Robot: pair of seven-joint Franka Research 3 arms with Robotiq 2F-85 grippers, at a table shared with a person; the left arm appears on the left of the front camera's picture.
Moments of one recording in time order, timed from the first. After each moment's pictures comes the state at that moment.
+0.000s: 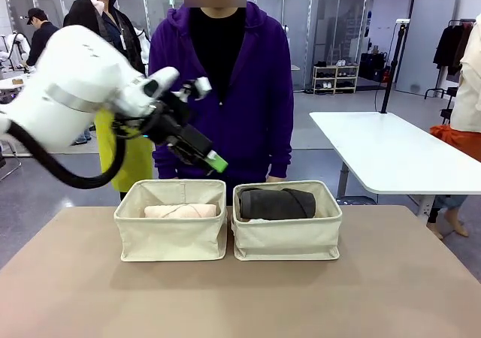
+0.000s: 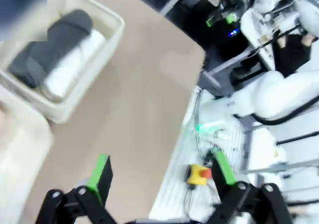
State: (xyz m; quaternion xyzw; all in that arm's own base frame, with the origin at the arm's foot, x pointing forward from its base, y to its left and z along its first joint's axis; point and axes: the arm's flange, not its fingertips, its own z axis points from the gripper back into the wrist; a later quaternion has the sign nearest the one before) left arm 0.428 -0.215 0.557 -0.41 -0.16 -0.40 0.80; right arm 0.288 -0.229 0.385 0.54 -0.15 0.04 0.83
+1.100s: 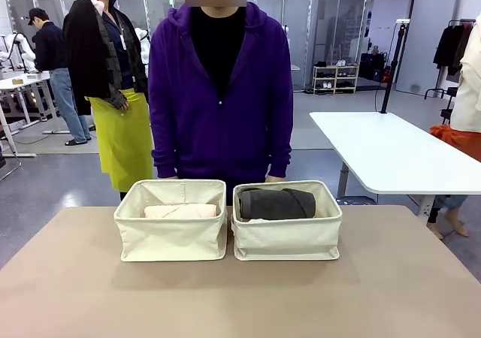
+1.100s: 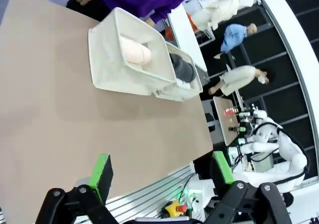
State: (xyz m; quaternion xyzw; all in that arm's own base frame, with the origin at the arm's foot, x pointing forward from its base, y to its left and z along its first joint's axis) left arm 0.209 0.216 0.491 -0.47 -0.33 0.05 0.82; right arm 0.288 -0.229 0.385 0.54 -0.15 0.04 0.83
